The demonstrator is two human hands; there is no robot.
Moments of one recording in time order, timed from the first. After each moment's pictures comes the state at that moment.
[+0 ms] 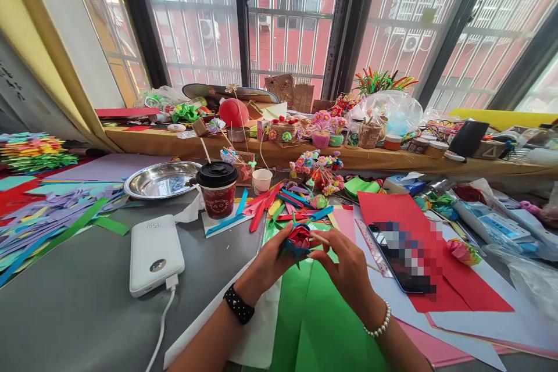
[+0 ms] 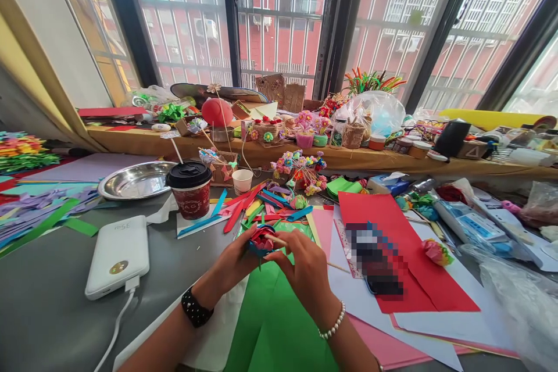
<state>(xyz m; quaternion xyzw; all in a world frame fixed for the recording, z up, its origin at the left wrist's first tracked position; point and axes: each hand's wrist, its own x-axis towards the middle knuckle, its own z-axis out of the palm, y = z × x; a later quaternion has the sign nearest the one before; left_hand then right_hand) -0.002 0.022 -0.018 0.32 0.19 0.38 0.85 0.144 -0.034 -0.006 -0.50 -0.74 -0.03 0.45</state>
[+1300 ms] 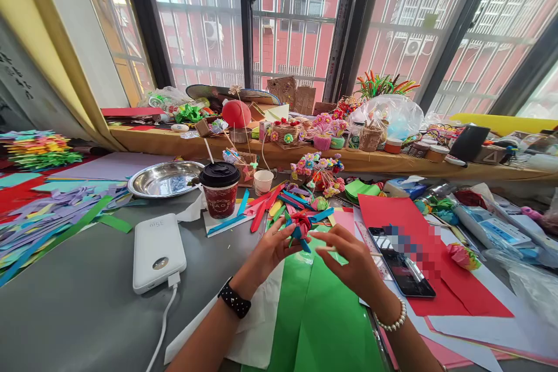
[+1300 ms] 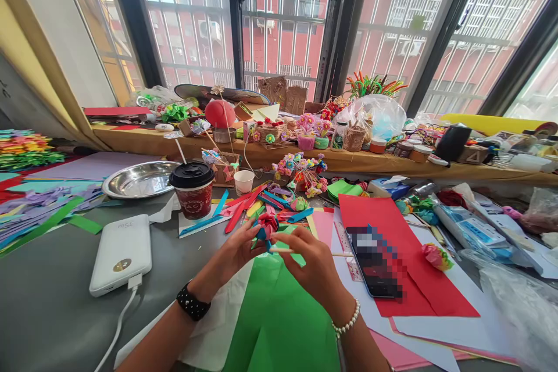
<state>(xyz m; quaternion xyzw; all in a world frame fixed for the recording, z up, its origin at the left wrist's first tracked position) -0.008 0.027 -0.009 0.40 0.24 0.41 0.79 0.161 -0.032 0.004 -0.46 -0.79 0.03 0.41</state>
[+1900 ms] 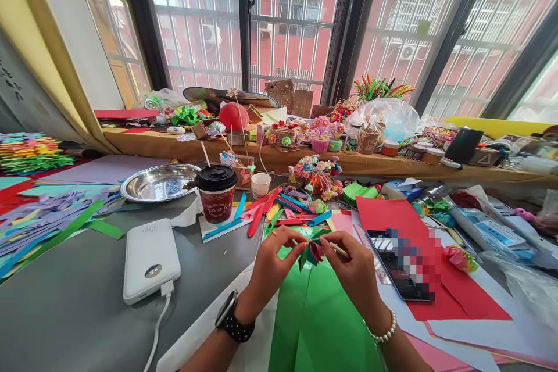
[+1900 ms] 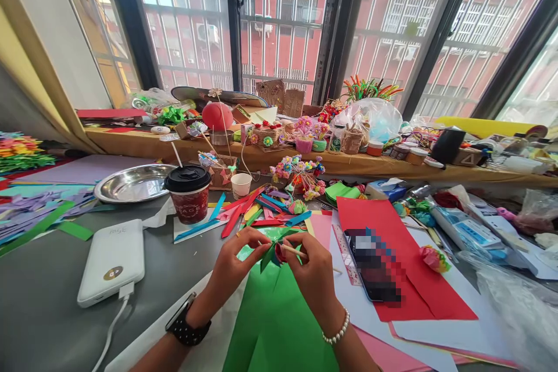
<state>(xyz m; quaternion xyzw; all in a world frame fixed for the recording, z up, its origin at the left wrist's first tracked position) -0.002 0.012 -0.006 0.75 0.33 0.48 0.32 0.151 -0.033 -0.003 -0.55 -0.65 0.06 0.52</state>
